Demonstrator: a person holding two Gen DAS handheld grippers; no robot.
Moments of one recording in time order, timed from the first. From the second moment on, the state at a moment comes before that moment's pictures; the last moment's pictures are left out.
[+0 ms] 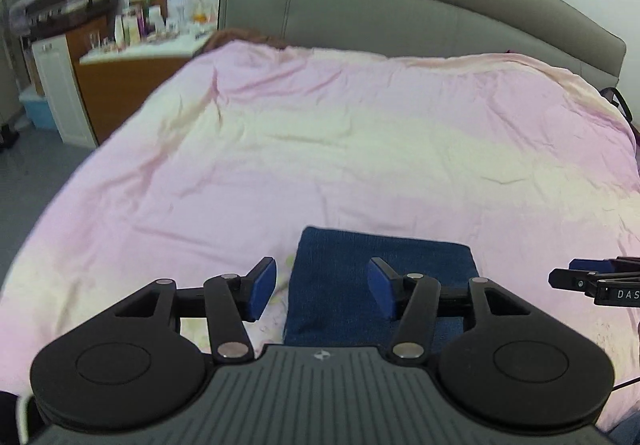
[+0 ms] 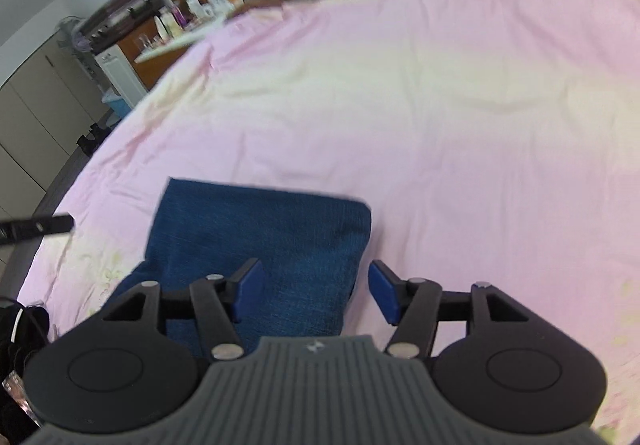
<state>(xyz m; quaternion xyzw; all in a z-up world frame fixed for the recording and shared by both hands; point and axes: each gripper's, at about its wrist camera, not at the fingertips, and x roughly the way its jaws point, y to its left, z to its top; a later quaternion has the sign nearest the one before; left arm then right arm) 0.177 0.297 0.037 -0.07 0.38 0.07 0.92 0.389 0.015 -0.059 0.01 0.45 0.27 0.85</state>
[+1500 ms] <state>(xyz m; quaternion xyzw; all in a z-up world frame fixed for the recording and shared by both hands) -0.012 0.122 -0.012 0.03 0.30 0.13 0.94 0.076 -0.069 -0.034 -0.04 0.22 0.23 0.95</state>
